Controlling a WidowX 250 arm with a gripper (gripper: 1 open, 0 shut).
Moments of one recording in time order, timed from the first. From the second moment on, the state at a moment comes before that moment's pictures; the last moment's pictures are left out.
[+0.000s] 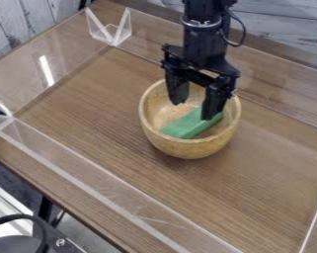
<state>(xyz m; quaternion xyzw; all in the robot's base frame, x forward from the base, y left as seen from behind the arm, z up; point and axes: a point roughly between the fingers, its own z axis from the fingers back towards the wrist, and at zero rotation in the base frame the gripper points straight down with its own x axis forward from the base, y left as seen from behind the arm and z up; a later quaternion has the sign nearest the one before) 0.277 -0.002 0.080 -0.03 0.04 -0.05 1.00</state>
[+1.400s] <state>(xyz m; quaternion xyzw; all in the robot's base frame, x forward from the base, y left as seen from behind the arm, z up) 0.275 -0.005 0.074 -0.03 0.05 -0.06 1.00</state>
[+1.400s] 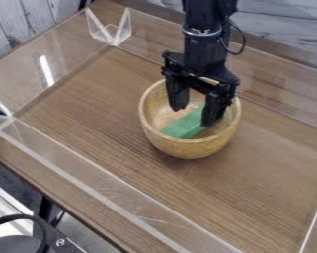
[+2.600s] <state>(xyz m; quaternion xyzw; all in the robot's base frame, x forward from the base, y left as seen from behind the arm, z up) 0.281 -0.006 0.074 -0.03 0.03 -0.06 1.00</state>
